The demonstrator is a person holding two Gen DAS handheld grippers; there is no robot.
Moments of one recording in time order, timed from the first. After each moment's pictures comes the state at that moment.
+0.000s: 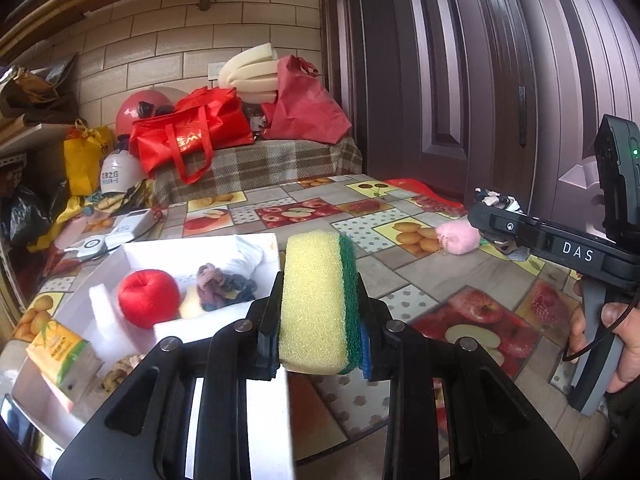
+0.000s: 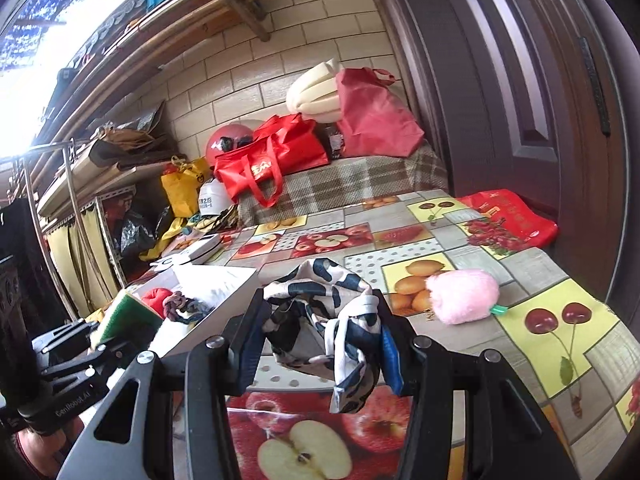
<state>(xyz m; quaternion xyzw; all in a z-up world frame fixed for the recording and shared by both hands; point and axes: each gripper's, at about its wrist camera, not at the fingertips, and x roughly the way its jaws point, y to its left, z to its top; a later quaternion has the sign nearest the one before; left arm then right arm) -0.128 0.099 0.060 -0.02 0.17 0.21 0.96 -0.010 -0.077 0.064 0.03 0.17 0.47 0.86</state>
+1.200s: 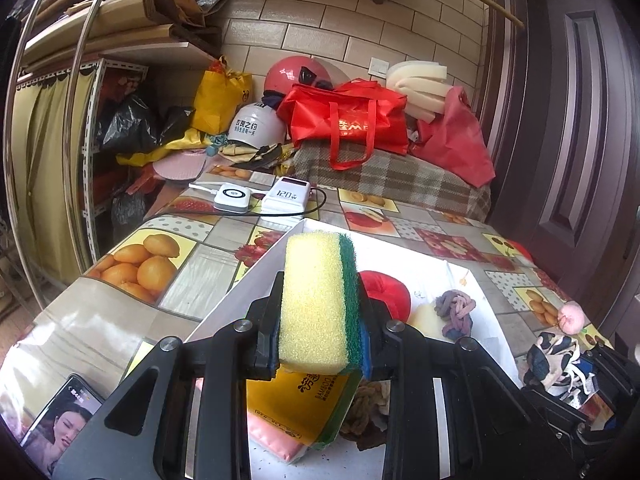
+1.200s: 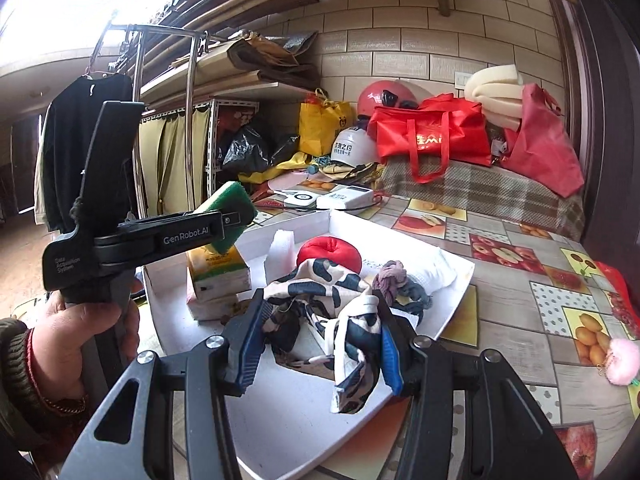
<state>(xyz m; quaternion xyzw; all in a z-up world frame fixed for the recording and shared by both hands) -0.221 0.260 0.049 -0.18 0.12 0.37 0.90 -0.153 0.077 0.048 -0.14 0.12 0.61 0.77</state>
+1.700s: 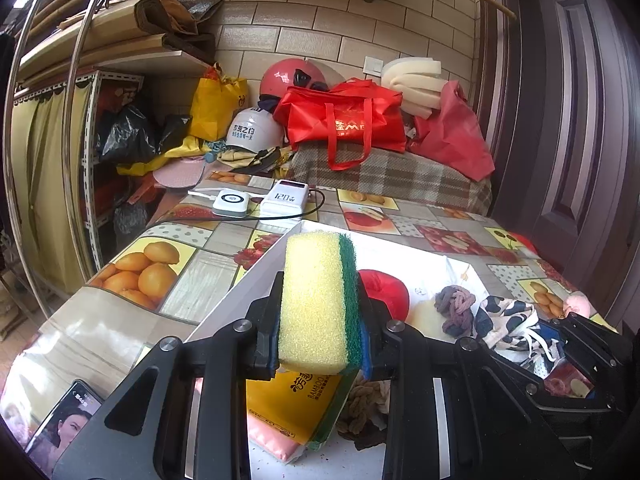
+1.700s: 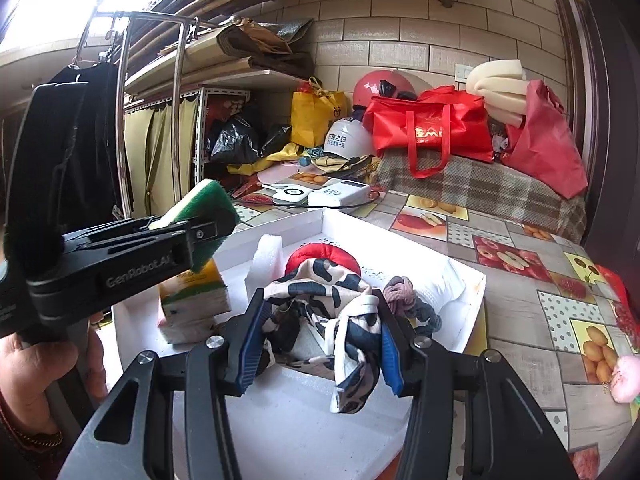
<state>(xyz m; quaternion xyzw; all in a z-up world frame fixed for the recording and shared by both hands) -0.215 0.252 0.050 -0.15 0.13 0.37 0.91 -0.146 0.110 0.048 -0.16 0.13 0.60 0.78</state>
